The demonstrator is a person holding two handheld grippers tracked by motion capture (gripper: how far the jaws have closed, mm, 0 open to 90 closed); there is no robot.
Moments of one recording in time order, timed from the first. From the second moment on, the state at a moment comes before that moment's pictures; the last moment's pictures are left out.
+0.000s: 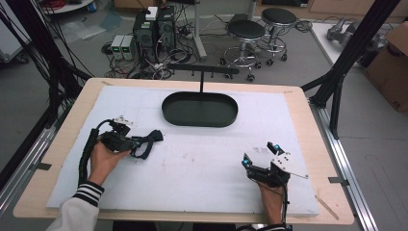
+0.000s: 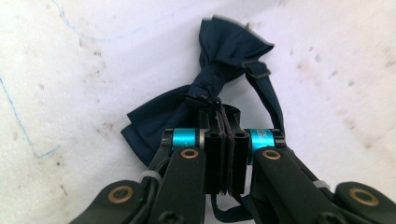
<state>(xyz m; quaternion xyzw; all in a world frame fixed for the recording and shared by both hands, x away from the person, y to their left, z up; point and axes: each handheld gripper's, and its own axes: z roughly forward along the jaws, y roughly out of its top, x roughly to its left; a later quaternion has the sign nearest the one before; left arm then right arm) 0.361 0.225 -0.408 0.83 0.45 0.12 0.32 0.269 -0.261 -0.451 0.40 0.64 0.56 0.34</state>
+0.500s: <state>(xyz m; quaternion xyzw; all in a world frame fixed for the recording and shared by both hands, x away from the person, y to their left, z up) 0.352 0.232 -0.387 0.76 0.43 0.18 0.44 0.269 -0.261 -0.451 0.40 0.64 0.56 0.34</state>
